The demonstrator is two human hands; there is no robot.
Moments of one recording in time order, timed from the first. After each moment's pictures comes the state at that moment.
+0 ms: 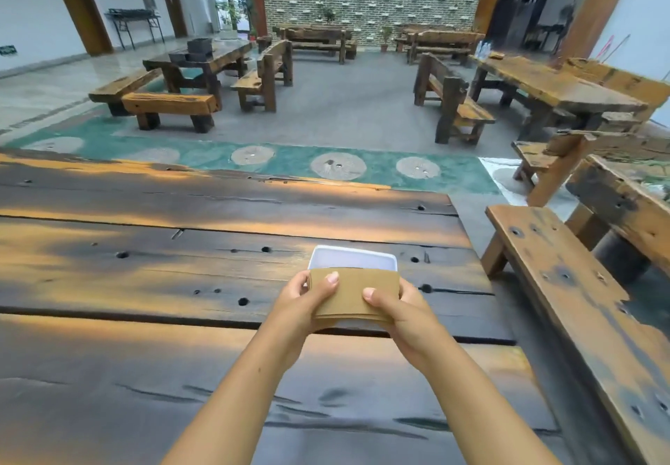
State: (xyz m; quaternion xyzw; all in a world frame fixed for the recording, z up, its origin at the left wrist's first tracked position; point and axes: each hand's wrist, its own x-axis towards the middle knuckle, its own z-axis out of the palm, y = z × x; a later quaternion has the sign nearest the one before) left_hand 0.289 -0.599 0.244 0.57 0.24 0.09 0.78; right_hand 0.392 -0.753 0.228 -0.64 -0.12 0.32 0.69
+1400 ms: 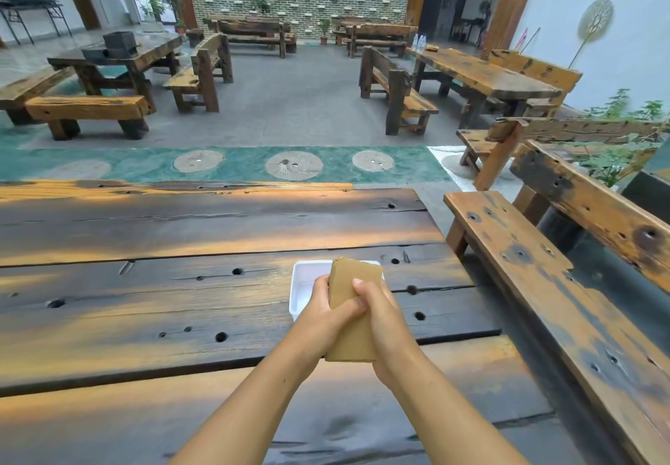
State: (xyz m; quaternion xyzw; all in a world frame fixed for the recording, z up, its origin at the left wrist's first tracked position) left_hand 0.346 -0.571 0.237 0.64 0.16 -0.02 0.75; right_hand 0.383 -0.674 0.248 -0.64 0.03 0.24 0.73
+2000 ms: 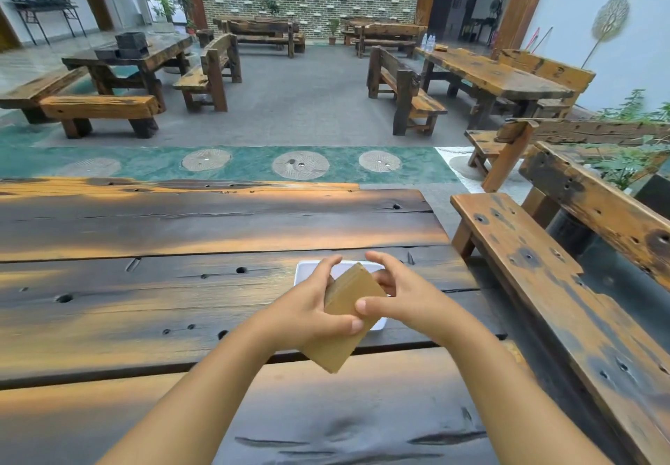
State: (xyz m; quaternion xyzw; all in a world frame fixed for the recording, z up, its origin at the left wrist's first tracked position) left_hand 0.352 -0.529 0.262 0.85 0.02 -0.10 0.52; right_hand 0.434 -0.722 0.280 -0.78 -0.23 0.31 0.50
